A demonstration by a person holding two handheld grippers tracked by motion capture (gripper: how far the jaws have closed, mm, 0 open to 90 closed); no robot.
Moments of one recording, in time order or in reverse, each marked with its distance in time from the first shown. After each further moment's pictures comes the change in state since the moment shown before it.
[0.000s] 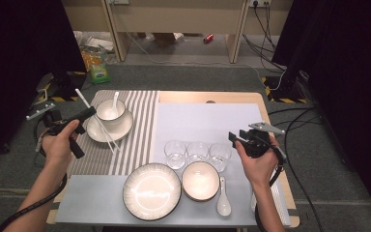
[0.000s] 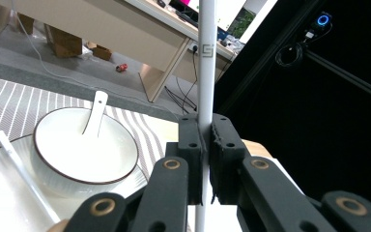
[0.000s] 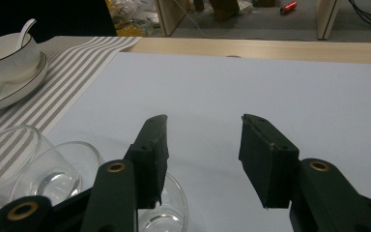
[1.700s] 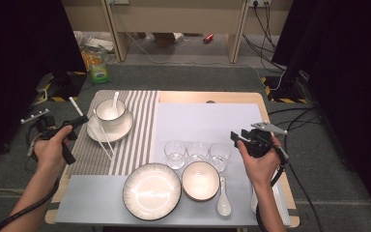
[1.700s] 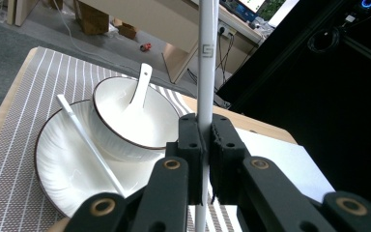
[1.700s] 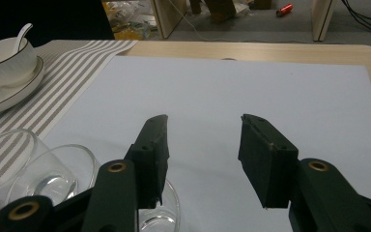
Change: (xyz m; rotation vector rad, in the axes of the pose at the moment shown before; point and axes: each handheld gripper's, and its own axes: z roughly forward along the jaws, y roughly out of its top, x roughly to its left) left arm 0.028 -0.005 -0.013 0.076 0.099 -0.033; right arm -0.003 0.000 -0.003 -0.011 -0.005 0.015
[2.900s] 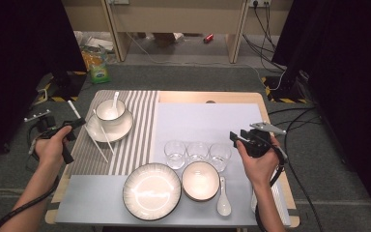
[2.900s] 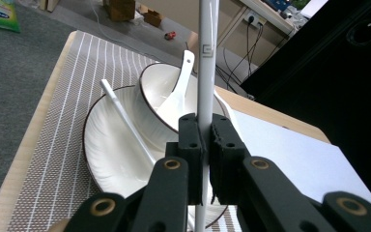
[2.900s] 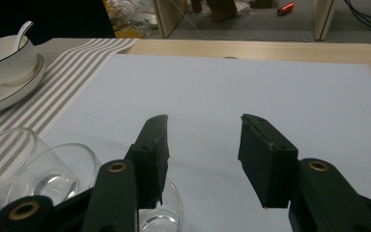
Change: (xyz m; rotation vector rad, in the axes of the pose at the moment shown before) left arm 0.028 -0.003 0.012 0.045 0.095 -0.027; right arm 0.001 0.000 0.002 0.004 0.000 -0.013
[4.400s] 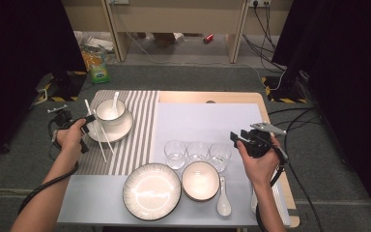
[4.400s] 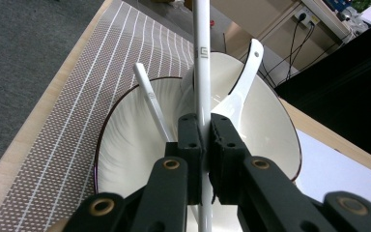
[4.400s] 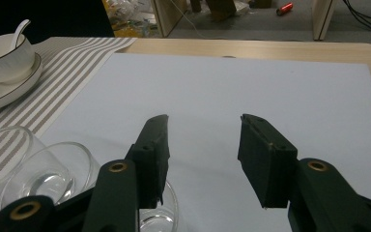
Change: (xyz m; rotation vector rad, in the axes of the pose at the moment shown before) left arm 0.022 -0.004 0.073 0.036 0.149 -0.122; right arm -0.002 -0.001 0.001 0.003 -0.005 -0.004
